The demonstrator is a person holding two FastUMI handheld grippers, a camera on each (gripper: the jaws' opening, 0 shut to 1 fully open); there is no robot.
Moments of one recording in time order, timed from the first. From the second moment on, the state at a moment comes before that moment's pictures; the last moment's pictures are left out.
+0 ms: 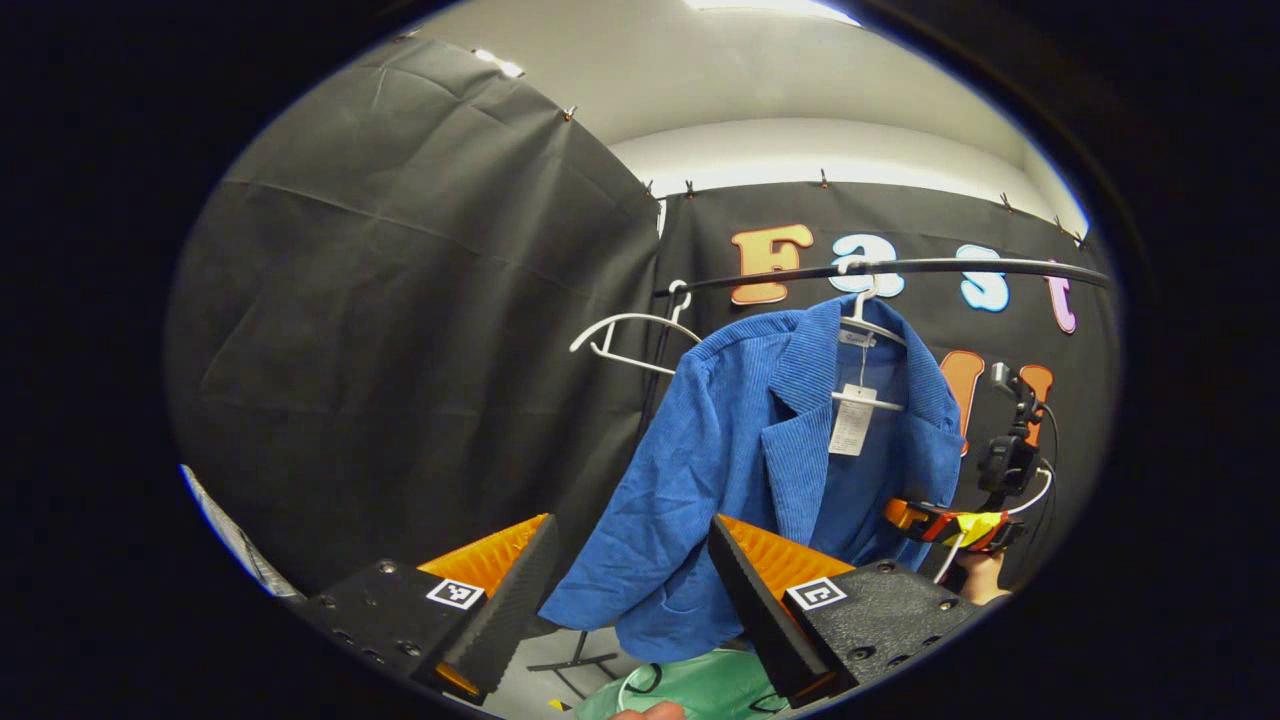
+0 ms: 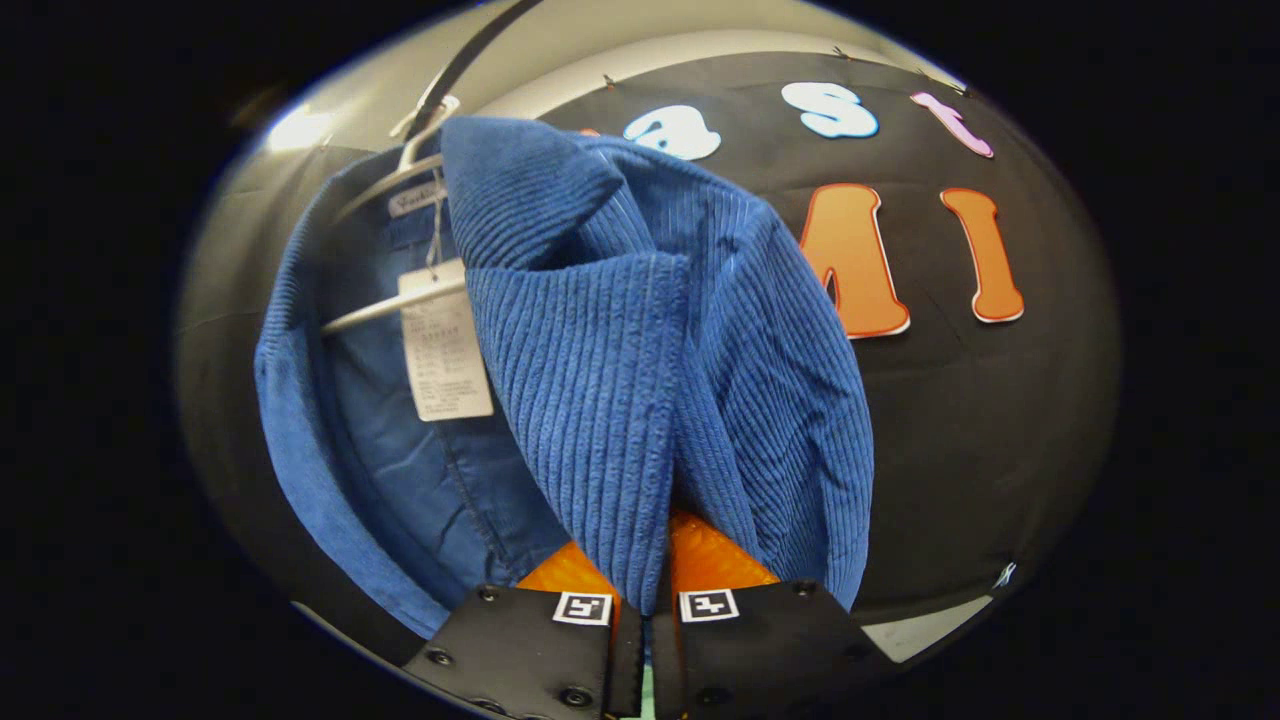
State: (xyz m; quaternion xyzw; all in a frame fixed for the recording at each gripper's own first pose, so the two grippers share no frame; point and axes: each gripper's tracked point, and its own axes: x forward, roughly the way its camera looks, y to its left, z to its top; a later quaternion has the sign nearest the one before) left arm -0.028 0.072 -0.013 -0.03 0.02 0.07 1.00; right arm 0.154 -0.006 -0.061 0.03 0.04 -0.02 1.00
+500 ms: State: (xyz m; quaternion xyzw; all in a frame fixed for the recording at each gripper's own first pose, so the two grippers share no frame) left arm 0.019 -0.025 -0.033 -0.07 0.05 -0.08 0.99; right arm 0.055 -0.028 0.058 0.01 -0.08 0.00 1.00
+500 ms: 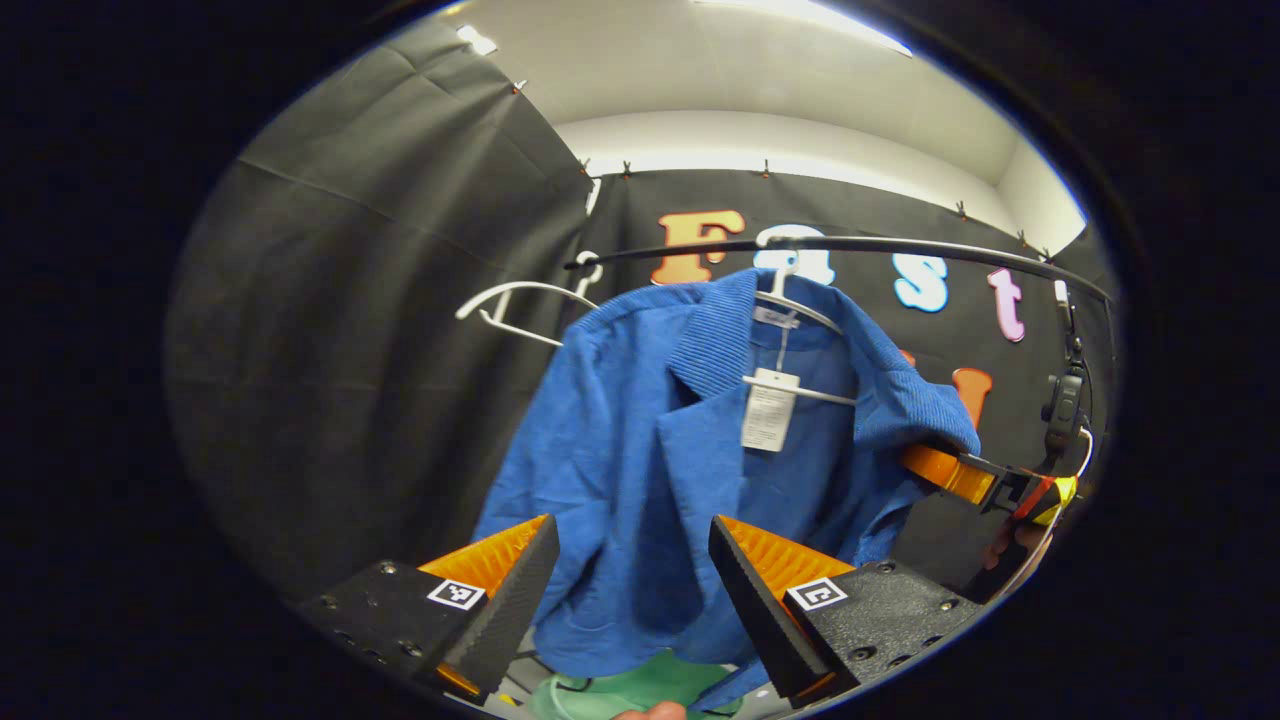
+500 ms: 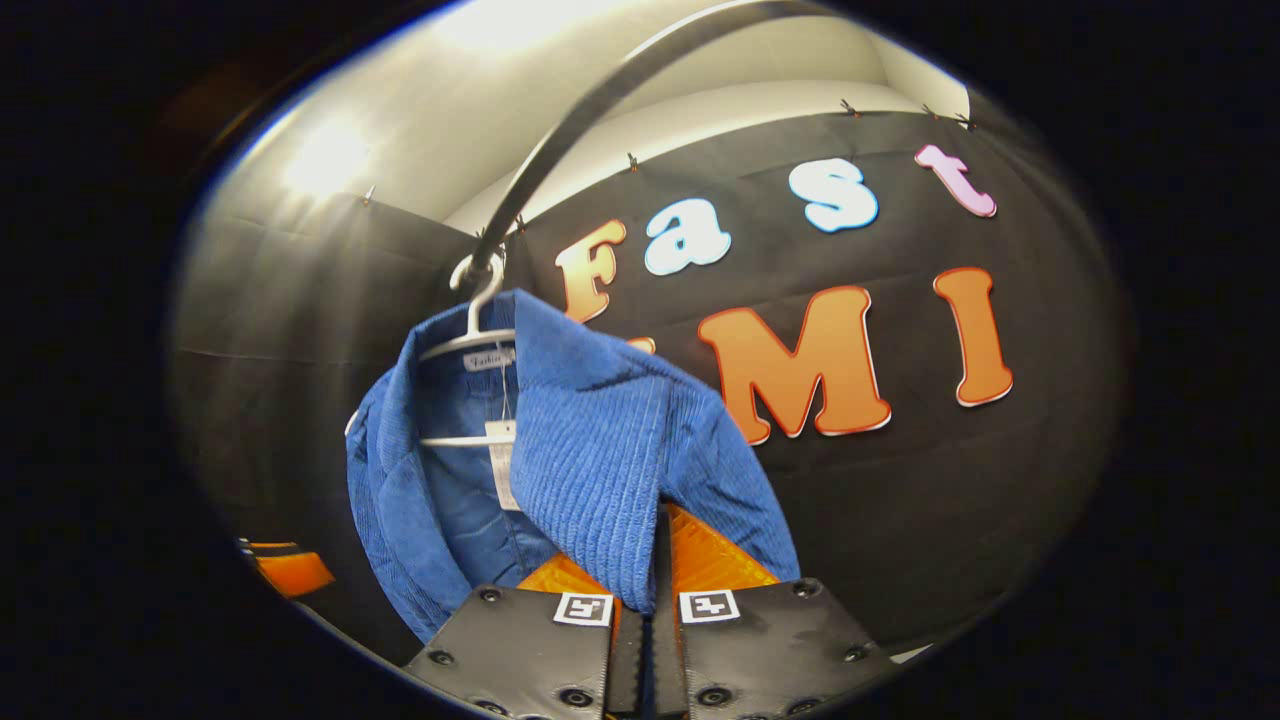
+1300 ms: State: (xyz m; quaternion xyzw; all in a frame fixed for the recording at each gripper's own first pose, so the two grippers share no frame) left arm 0.148 -0.065 -0.085 -0.02 0.00 0.00 1.00; right arm -0.021 -0.014 0.131 -0.05 -0.16 0.03 0.98
